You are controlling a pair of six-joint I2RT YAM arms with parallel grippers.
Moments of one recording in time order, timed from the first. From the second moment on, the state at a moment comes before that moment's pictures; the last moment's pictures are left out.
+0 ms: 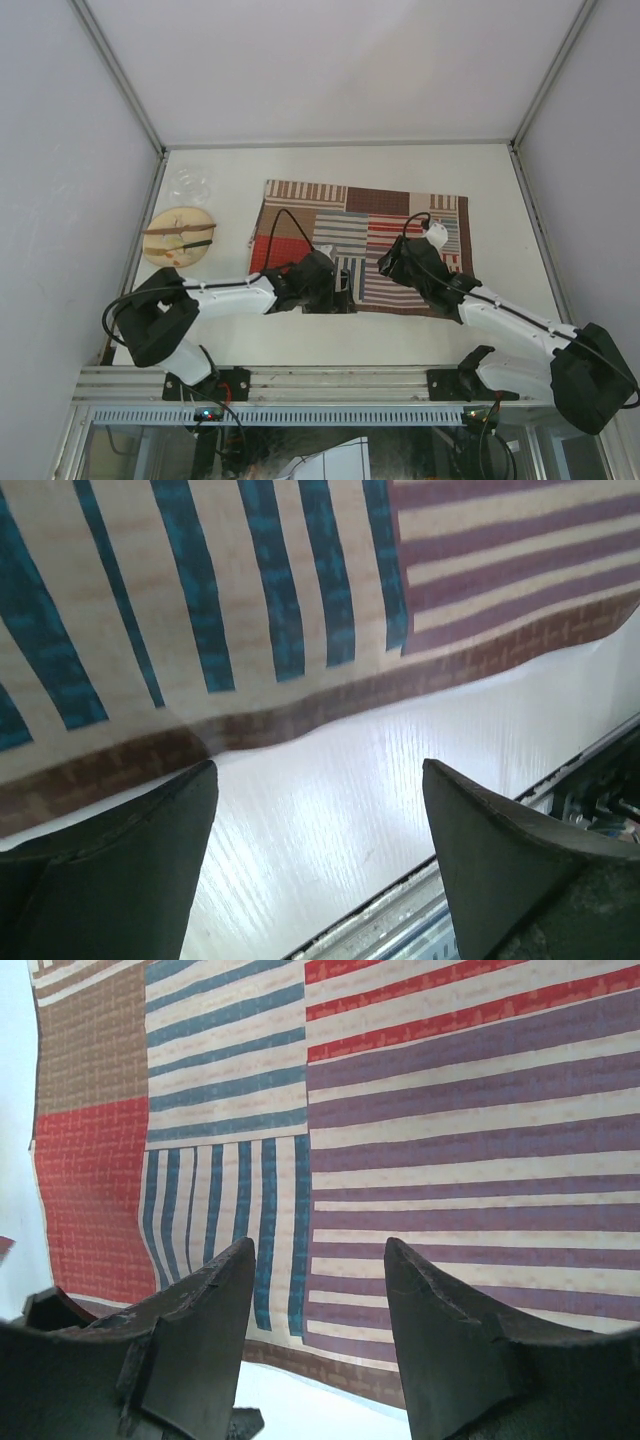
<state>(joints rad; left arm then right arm) -0.94 1.55 0.76 -0.10 0.05 -0.86 0.65 1.11 0.55 -0.13 0.30 0.88</state>
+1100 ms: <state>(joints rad) -0.91 1.21 0.99 -0.58 -0.78 -0.63 1.14 0.85 0.31 -0.41 0.53 1.40</state>
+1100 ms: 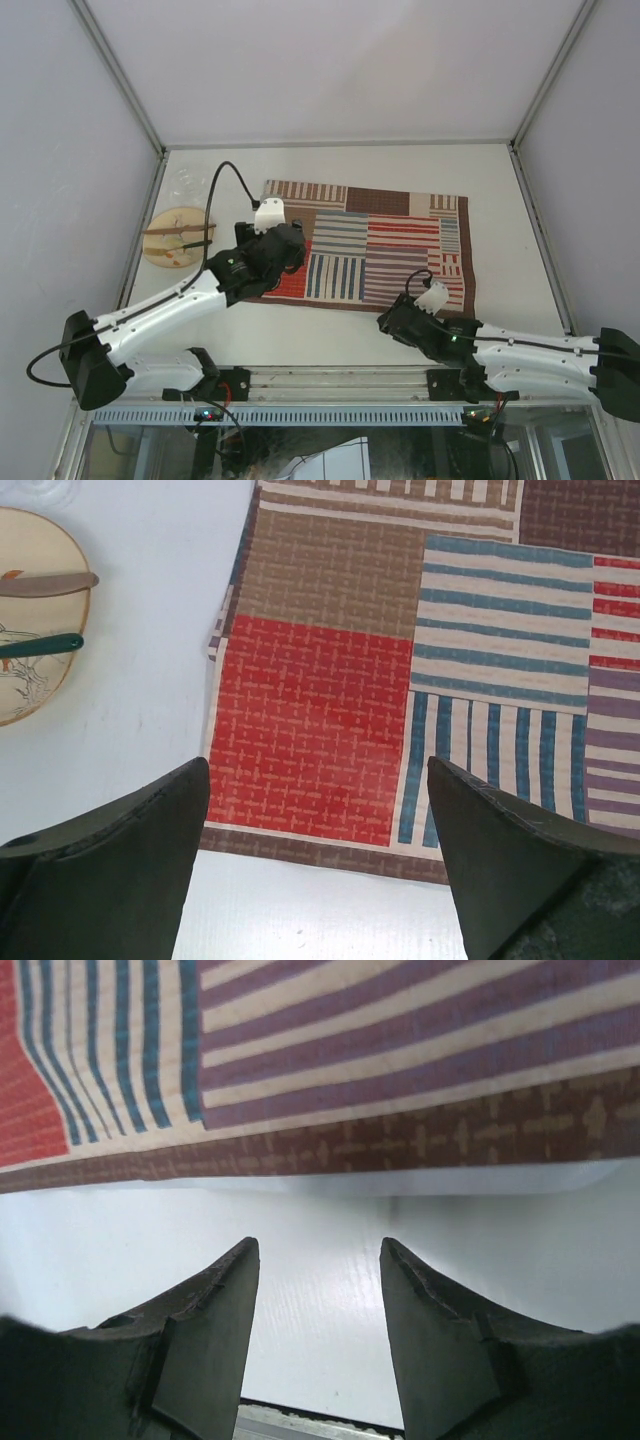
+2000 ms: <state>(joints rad) -0.91 1.02 0.96 -0.59 -0.82 -0.61 1.26 1.08 0.32 -0.41 0.85 1.61</state>
